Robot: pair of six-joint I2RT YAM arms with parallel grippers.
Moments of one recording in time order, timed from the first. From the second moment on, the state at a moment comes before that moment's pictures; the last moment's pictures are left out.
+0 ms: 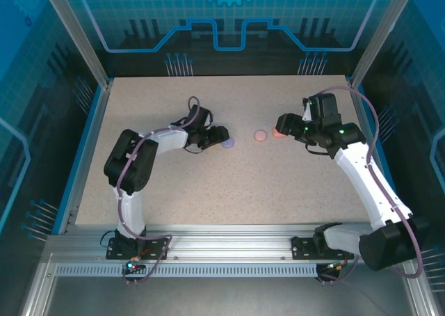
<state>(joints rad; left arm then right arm) -0.38 1.95 1.22 -0.17 0.30 -0.72 0.23 1.22 1.21 -0.80 -0.15 0.56</state>
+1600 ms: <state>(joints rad) -0.18 1.02 0.42 0.40 -0.12 0.05 0.18 1.23 0.80 -0.22 0.48 0.18</state>
